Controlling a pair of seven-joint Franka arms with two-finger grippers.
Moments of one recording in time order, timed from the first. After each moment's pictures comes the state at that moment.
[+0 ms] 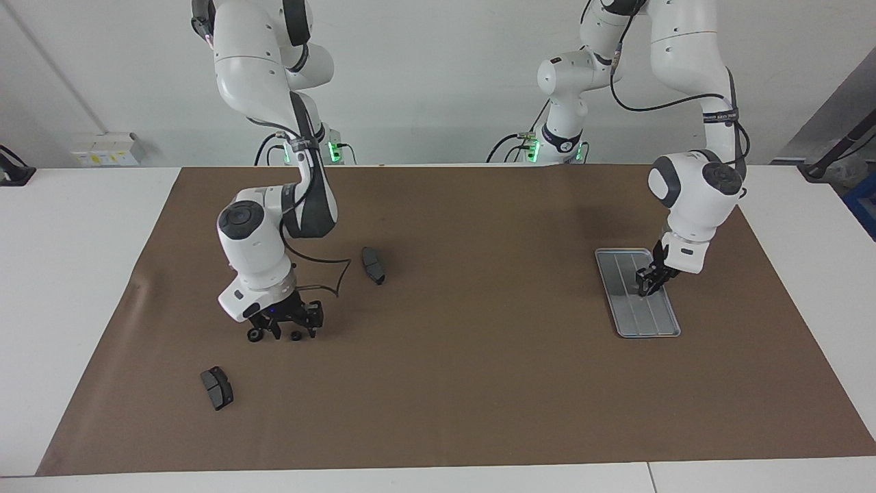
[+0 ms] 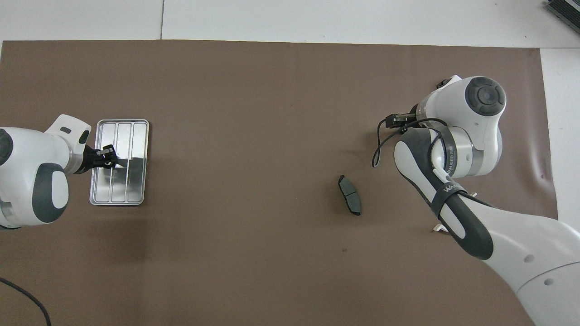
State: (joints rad) left arm 0.22 0.22 -0.14 -2.17 0.04 2.50 -0.25; right arm 0.24 0.42 -0.14 -1.79 0.07 2.34 0.07
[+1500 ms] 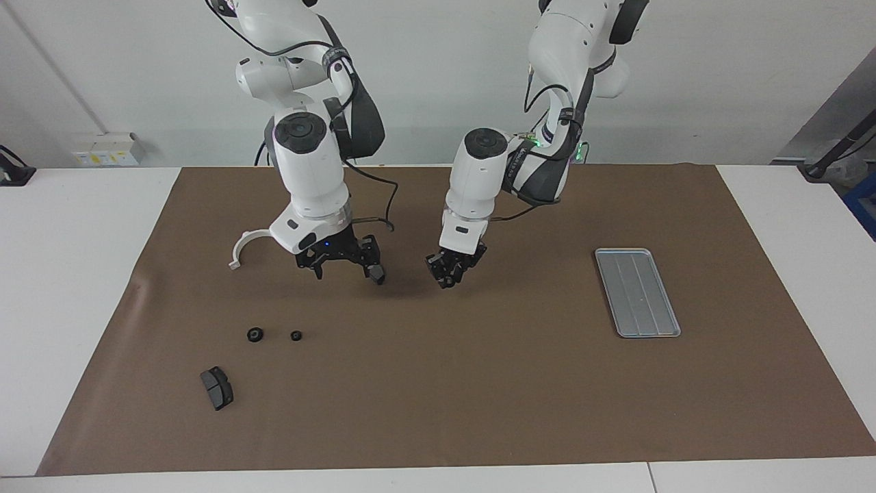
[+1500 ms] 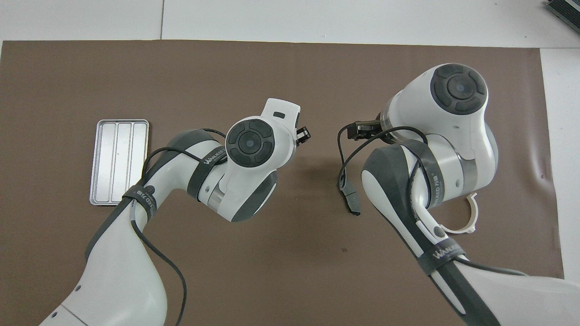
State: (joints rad) left arm -0.51 0.42 -0.16 -1.69 0.04 2.40 -1.10; right arm 0.41 0.25 -0.12 -1.73 0.02 2.06 0.29
